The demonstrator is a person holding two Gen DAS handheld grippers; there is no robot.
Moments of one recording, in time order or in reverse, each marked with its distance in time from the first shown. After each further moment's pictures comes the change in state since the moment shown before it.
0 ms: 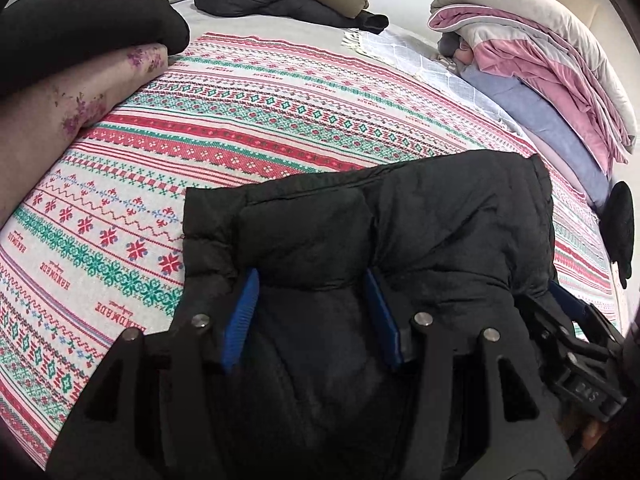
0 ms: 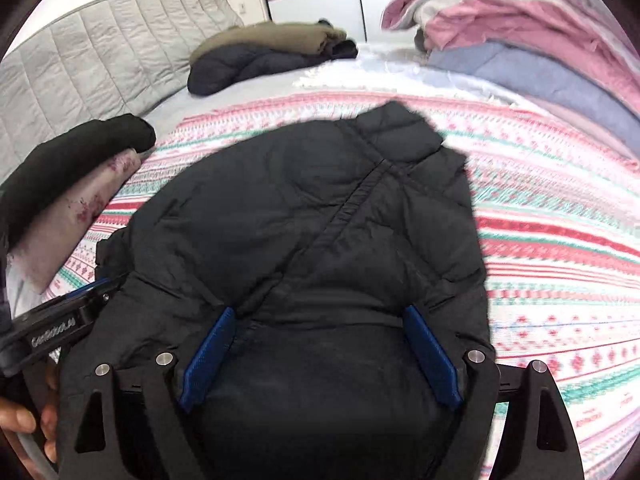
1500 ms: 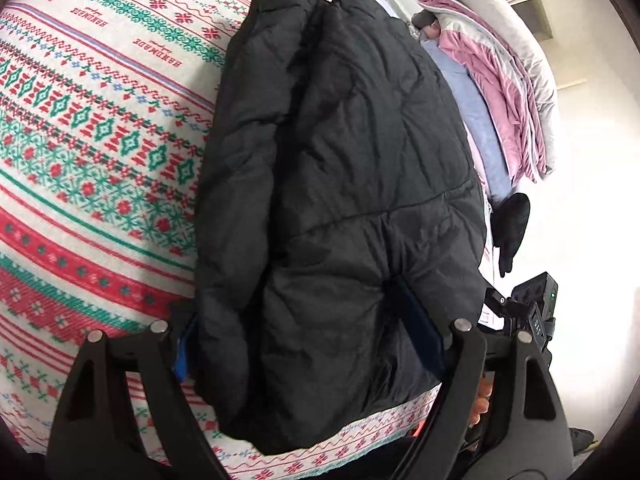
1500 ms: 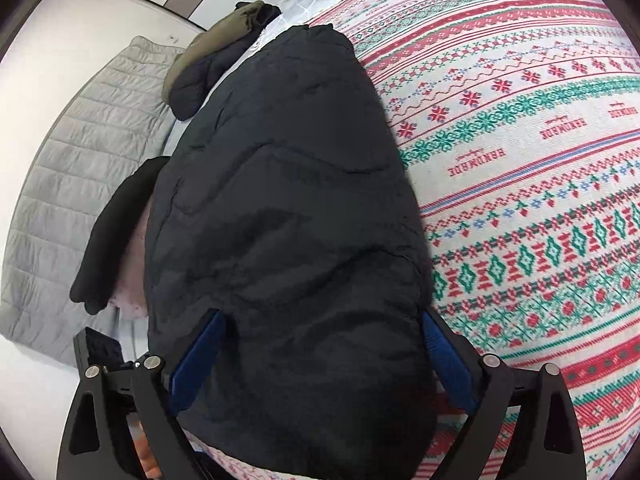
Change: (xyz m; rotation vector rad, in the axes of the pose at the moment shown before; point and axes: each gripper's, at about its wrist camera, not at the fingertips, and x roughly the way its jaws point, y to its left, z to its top) left arm -0.060 0.051 -0.100 -0.253 0.276 -0.451; right arm -0.068 -0.076 -0.099 0.526 0.218 0.347
